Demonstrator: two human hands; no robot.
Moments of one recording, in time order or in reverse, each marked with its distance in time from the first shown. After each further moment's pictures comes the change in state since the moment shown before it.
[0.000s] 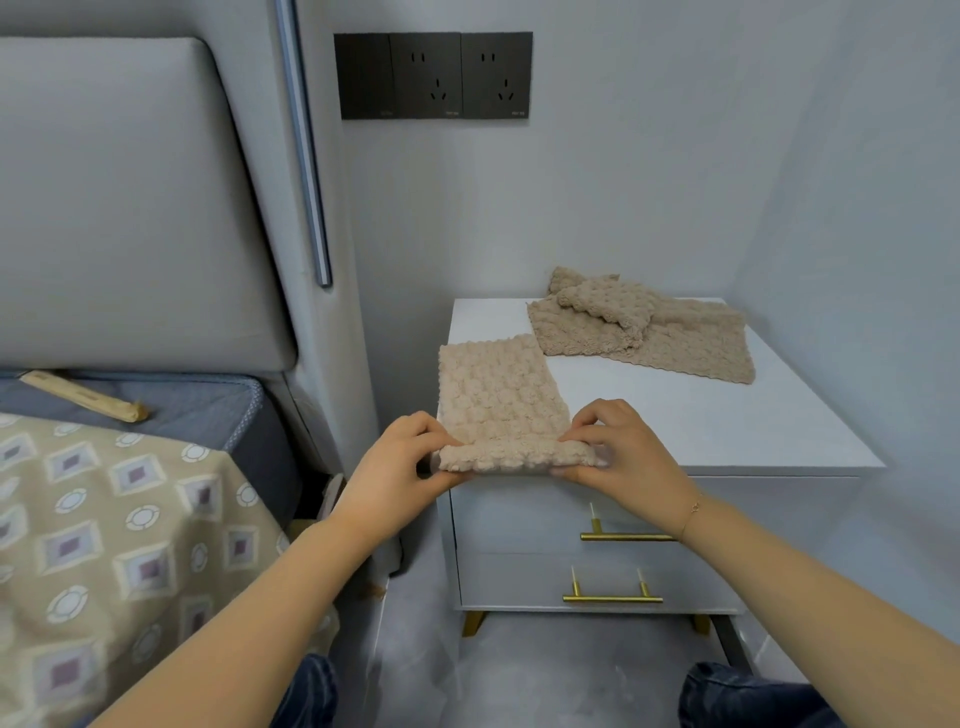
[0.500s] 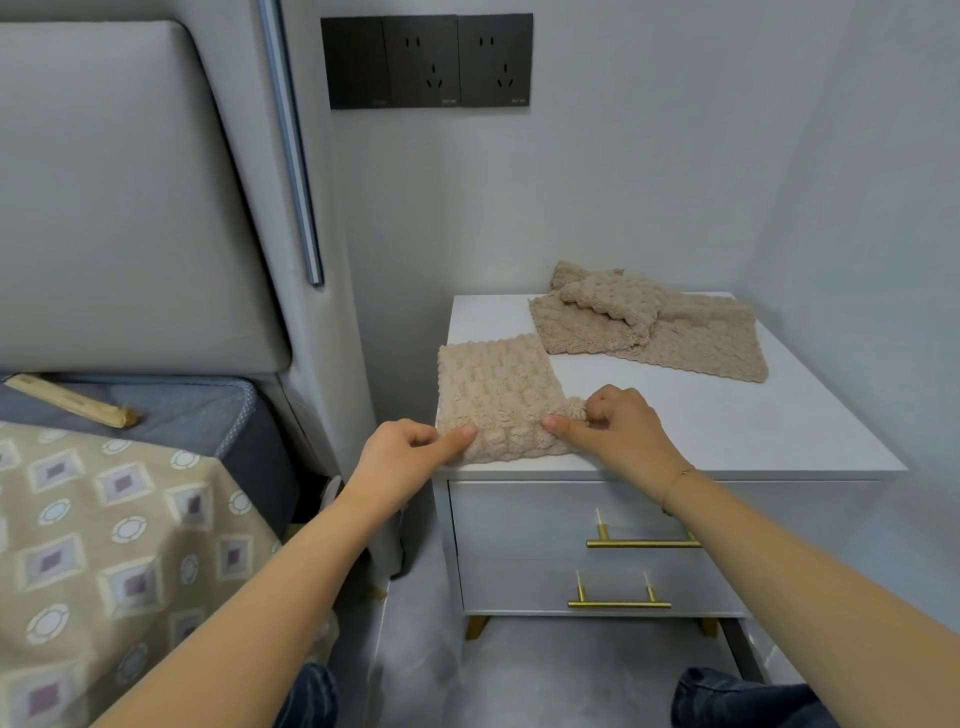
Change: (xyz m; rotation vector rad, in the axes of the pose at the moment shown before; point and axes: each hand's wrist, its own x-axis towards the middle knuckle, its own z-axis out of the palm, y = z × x) left_hand 0.024 0.004 0.002 -0.380 -0.016 -0.518; right_hand 0.032 -0.002 0.005 0.160 0.071 0.355
